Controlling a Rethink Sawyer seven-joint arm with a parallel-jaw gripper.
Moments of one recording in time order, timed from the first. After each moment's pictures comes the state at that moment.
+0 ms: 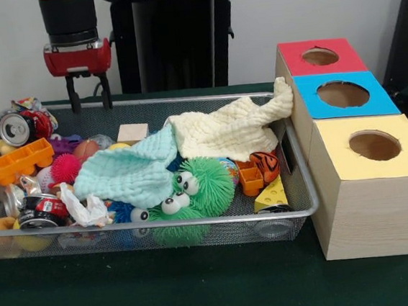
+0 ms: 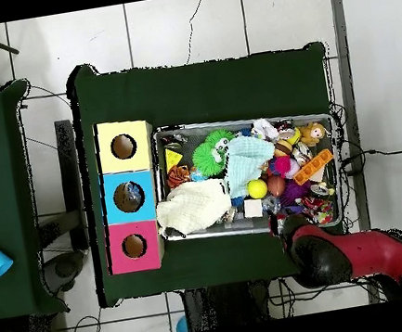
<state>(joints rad) -1.02 -0.71 0.40 2.06 -0.78 0.17 1.82</state>
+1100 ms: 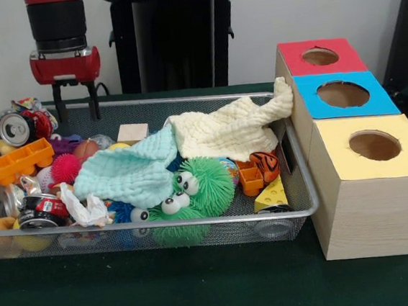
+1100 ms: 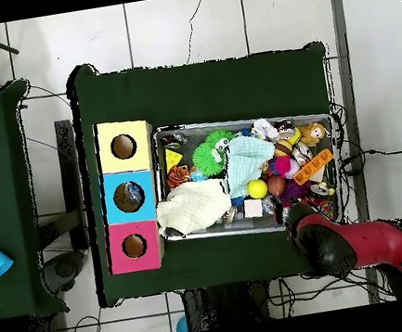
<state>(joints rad) -1.02 -0.70 0.41 2.00 -0.78 0.17 1.82</state>
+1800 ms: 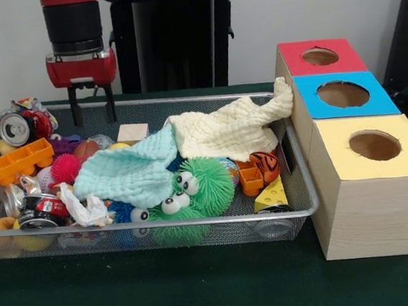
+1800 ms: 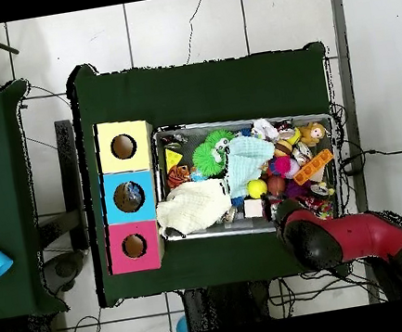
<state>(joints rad) -0.94 -0.70 0.40 1.99 -0.78 0.17 1.82</state>
